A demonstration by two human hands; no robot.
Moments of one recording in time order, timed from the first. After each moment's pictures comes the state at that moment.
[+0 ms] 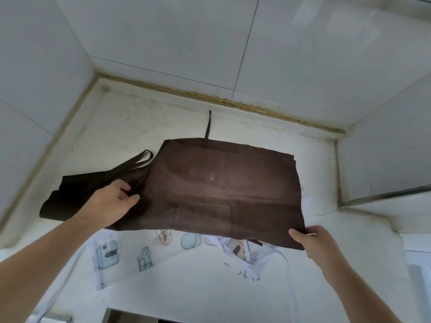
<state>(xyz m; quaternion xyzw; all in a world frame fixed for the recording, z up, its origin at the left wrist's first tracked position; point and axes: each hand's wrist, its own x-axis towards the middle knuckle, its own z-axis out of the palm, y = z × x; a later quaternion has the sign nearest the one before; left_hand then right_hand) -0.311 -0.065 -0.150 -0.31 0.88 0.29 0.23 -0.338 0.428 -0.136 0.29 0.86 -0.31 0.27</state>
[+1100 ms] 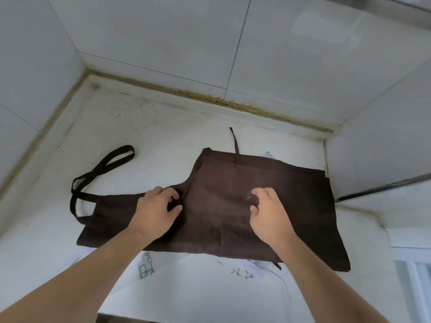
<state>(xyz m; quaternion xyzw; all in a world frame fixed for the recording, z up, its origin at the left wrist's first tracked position) -0.305 0.045 -0.171 -0.11 0.94 0.29 0.14 -0.358 0.334 -0.132 0.00 0.96 -0.19 0.18</state>
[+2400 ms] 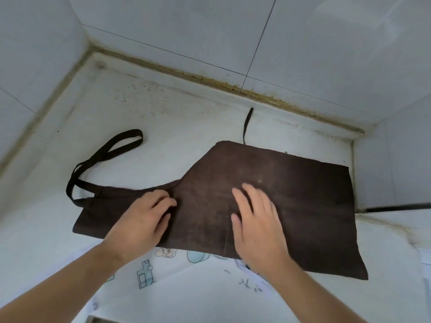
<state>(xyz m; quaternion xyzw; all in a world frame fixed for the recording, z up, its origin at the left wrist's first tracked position) -0.271 0.010 -0.199 0.05 0.97 0.22 0.02 -0.335 0.306 -0.171 -0.20 0.97 -0.06 0.09</state>
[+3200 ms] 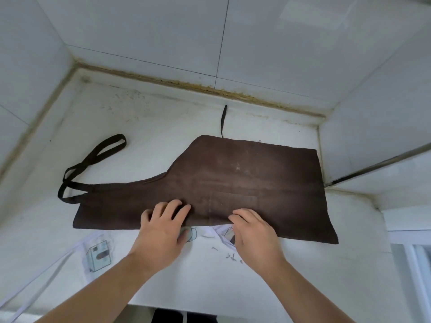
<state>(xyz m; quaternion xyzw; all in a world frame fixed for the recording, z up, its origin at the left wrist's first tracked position) -0.234 0.091 -0.191 0.05 0.99 0.11 0.12 -0.276 0.351 -0.174 -0.21 0.97 -0.11 0.10</state>
